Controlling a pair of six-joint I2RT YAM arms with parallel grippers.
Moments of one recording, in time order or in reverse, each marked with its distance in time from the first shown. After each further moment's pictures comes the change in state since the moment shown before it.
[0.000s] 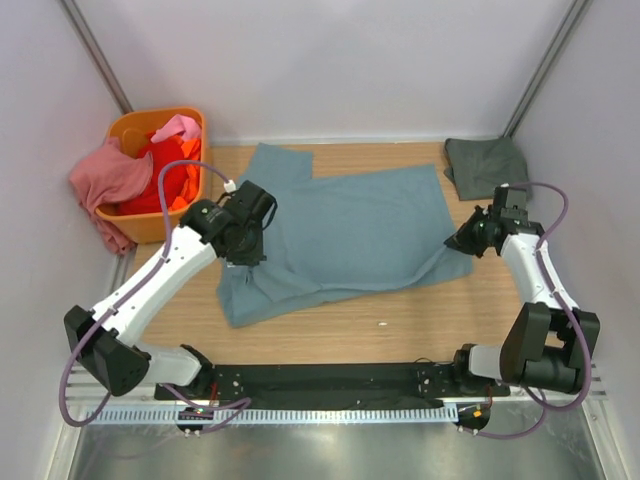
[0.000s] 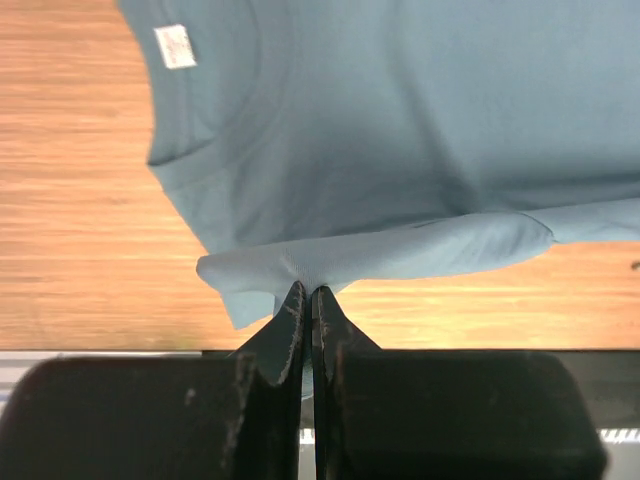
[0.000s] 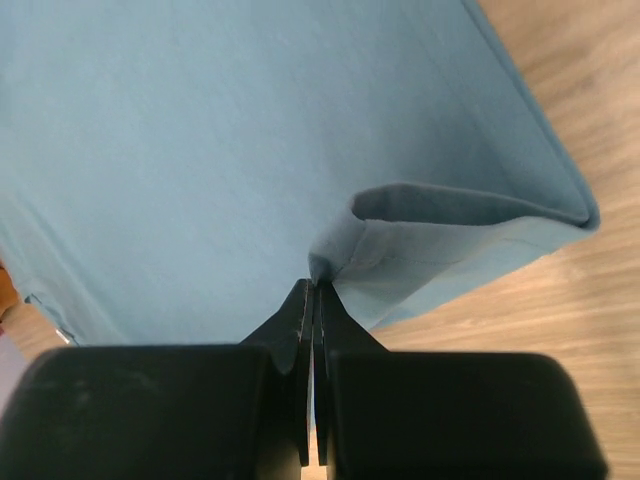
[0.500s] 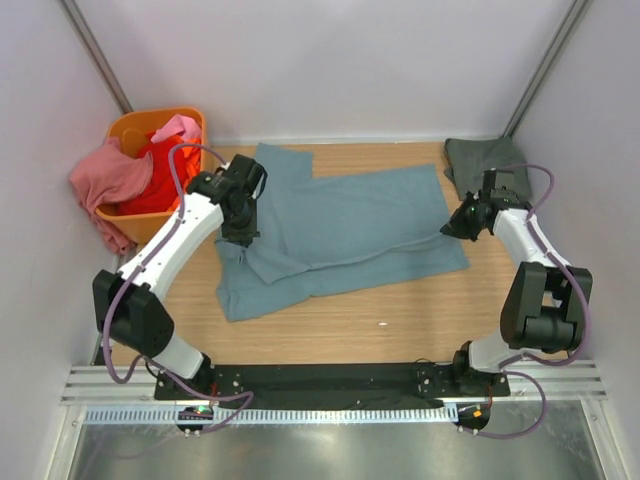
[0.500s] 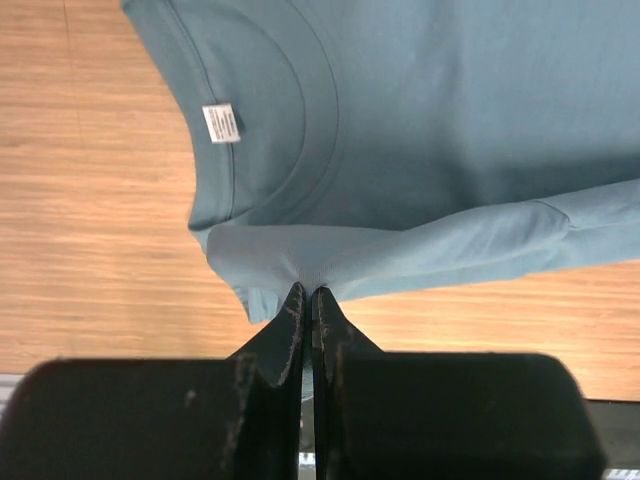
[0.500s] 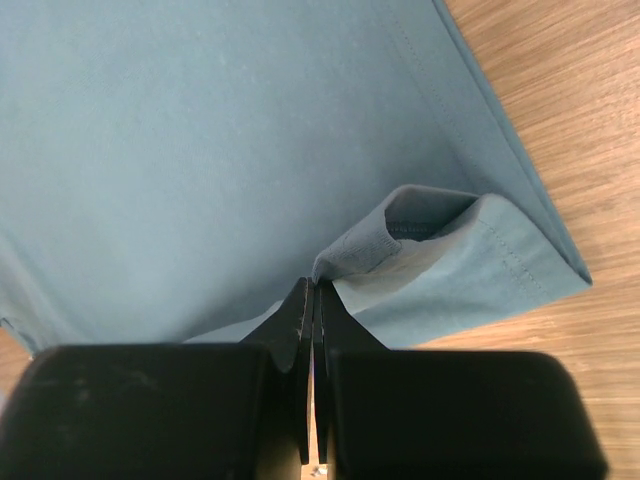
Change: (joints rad) left arm 0.227 0.202 0.112 0.040 0.072 0.185; right arm 0.042 0.214 0.158 0.056 0.044 -0.043
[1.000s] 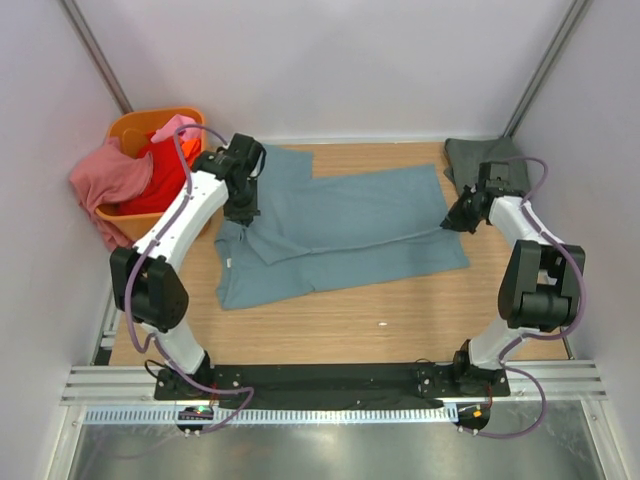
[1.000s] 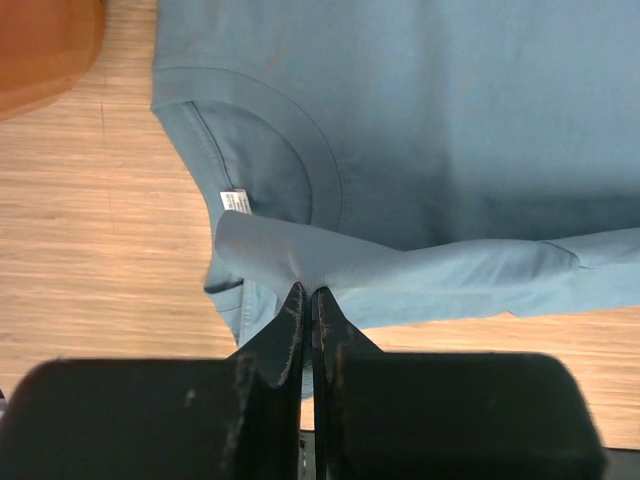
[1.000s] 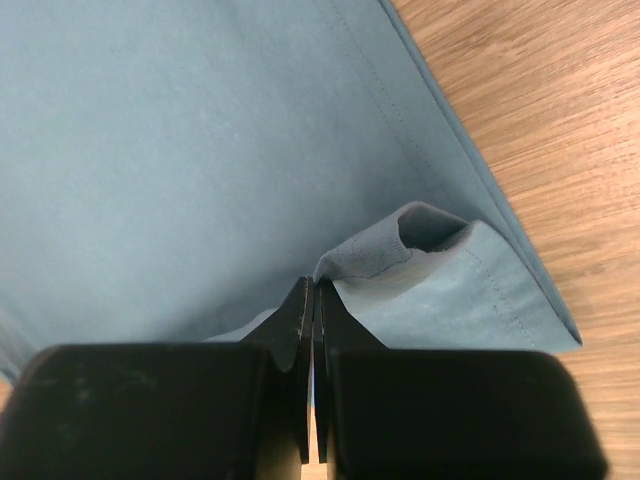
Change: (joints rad) left arm 0.070 0.185 0.203 0.019 0.002 0.076; right arm 0.011 0.135 0.104 0.005 0.047 -0.010
